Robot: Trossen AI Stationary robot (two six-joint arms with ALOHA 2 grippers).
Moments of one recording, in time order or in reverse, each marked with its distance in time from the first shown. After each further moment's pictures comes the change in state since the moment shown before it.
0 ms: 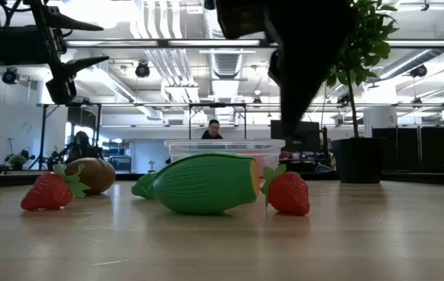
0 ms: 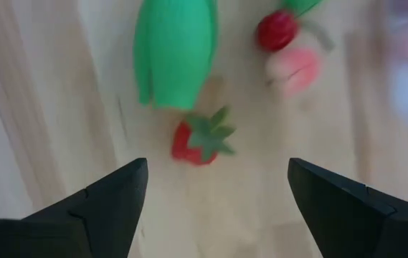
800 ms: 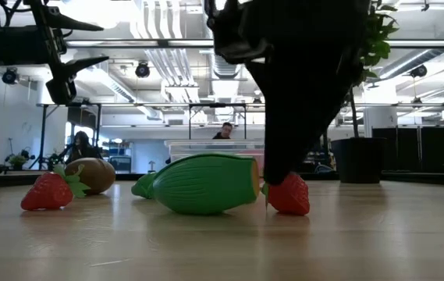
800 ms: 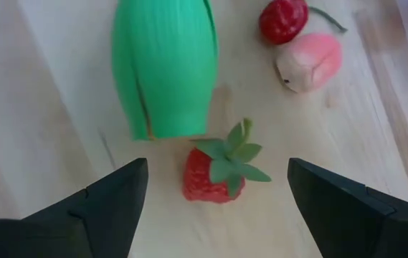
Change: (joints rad) left arm 0.000 0.000 0.000 0.000 0.000 0.000; right arm 0.075 0.099 -0.014 0.089 0.170 0.239
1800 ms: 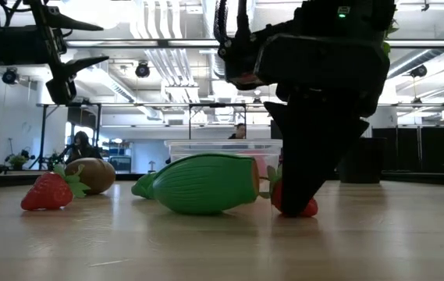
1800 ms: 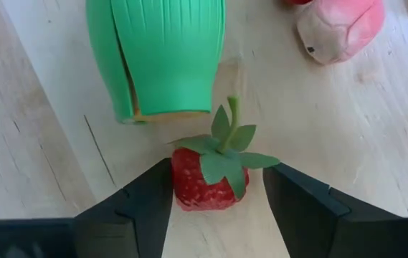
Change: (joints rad) left arm 0.000 0.000 0.000 0.000 0.000 0.000; right arm 0.007 0.000 -0.096 0.101 -0.026 0.035
